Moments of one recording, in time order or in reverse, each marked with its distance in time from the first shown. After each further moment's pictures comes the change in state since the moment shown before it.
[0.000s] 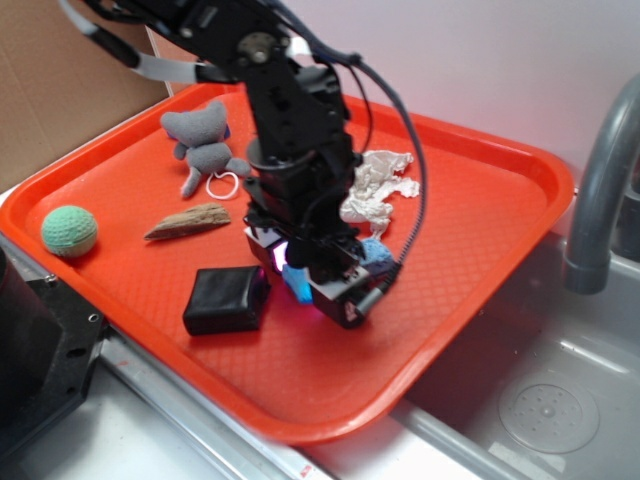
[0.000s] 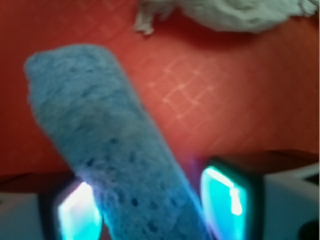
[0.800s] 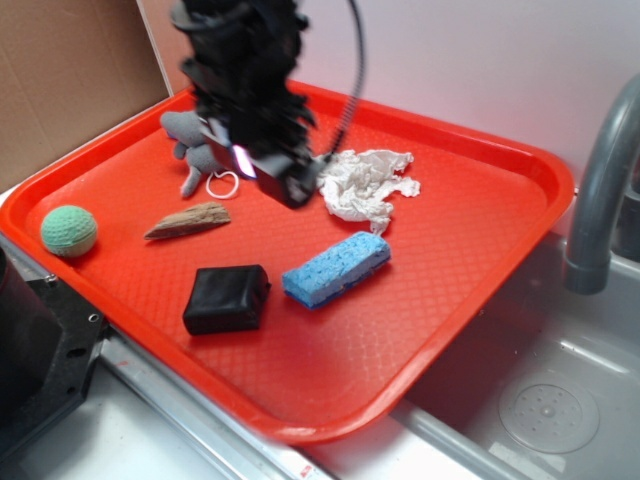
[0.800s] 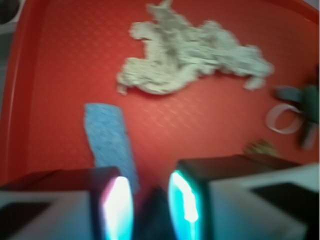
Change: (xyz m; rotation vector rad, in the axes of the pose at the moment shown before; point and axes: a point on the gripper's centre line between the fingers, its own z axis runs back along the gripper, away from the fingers) arm 0.016 -0.001 0.067 -0.015 -0.103 -0.036
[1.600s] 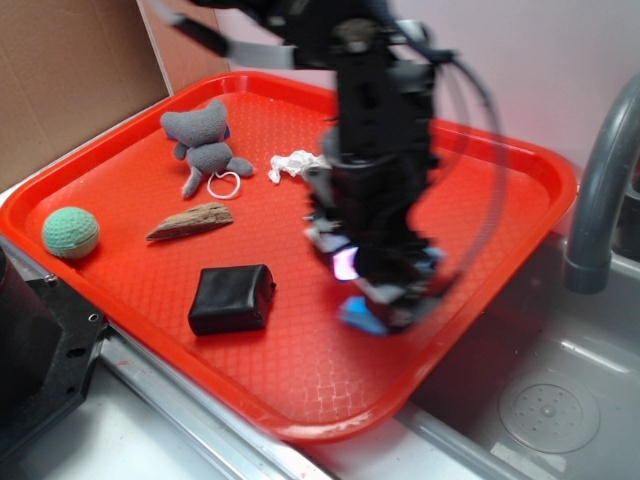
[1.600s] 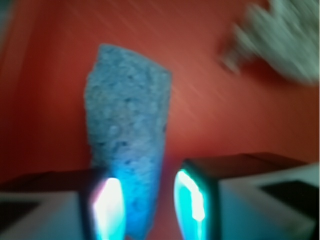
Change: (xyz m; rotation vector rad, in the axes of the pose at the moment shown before) arm -0.004 -0.019 -0.051 0.100 0.164 -0.015
